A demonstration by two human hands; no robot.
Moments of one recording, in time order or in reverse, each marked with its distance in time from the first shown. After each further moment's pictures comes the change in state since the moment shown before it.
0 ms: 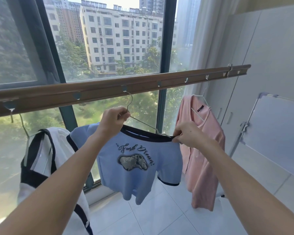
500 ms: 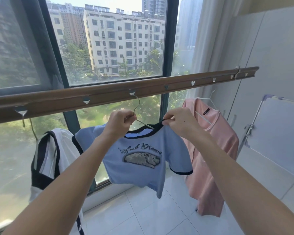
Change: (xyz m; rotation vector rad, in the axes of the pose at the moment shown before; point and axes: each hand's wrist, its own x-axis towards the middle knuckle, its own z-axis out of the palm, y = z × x) left_hand 0.007 0.011 0.007 0.017 -0.044 0.009; right_hand 0.020 -0.045 -0.016 0.140 0.296 -0.191
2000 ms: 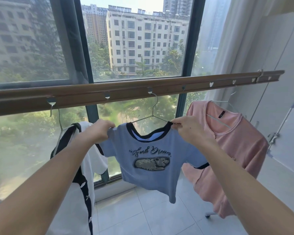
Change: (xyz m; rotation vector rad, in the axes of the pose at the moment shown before) left_hand -0.050 -0.087 -0.088 0.578 -0.444 -0.324; right_hand 0.003 0.000 0.047 -0.005 -0.143 -0.050
